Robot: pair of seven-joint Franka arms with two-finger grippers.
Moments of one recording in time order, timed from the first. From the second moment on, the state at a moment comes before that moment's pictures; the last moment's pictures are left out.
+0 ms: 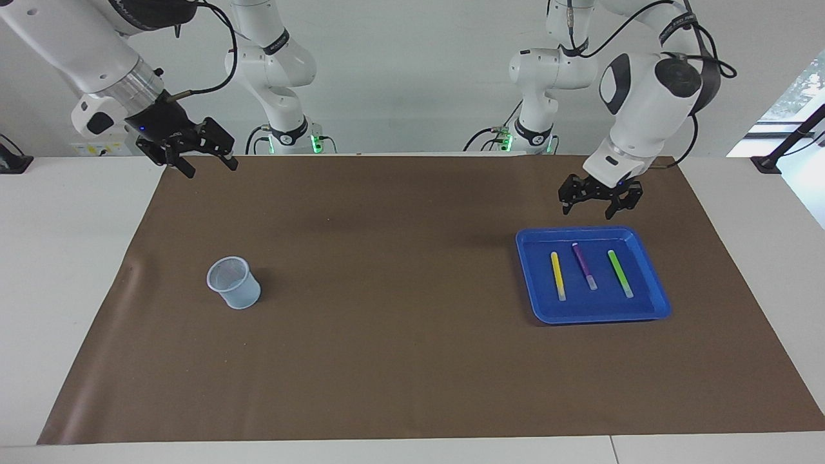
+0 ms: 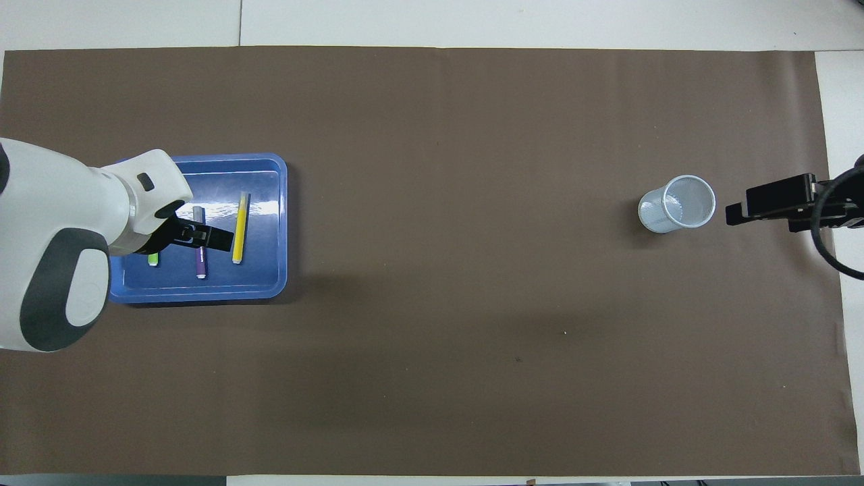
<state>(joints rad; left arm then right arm) -0.20 -0.04 -0.01 -2.09 -0.03 2.09 0.11 -0.01 -0.05 -0.05 -1.64 0.28 1.52 -0.02</state>
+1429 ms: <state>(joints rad) -0.19 0.24 0.00 -2.13 -0.03 2.44 0.20 0.00 -0.18 -0.05 -1.98 0.73 1.68 0.02</state>
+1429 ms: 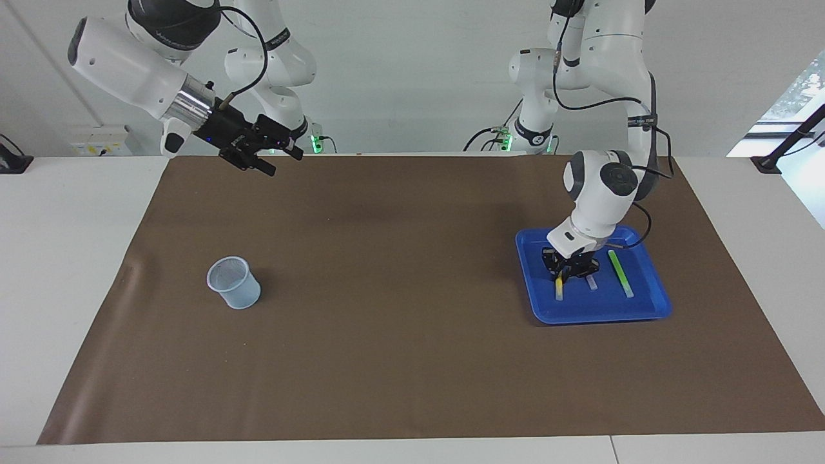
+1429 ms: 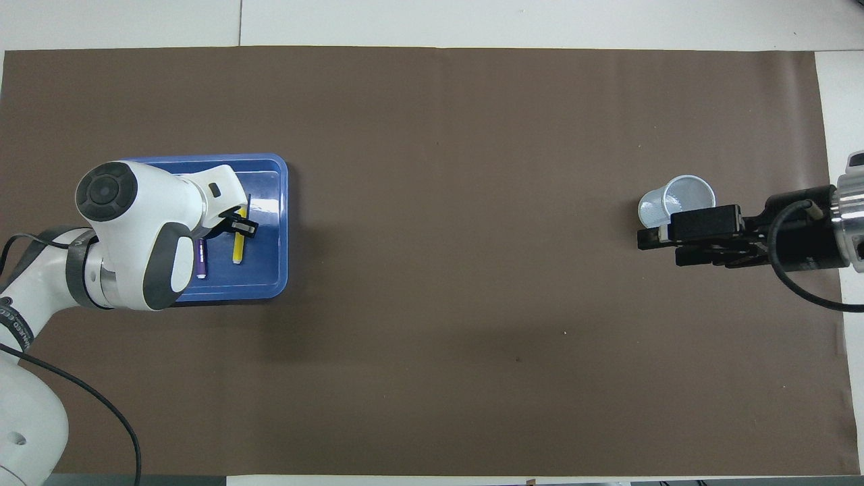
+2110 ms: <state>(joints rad) -0.20 0.09 -0.01 -2.02 -0.03 2.13 -0.24 0.11 -0.19 -0.03 -2.10 0.92 1.92 0.05</state>
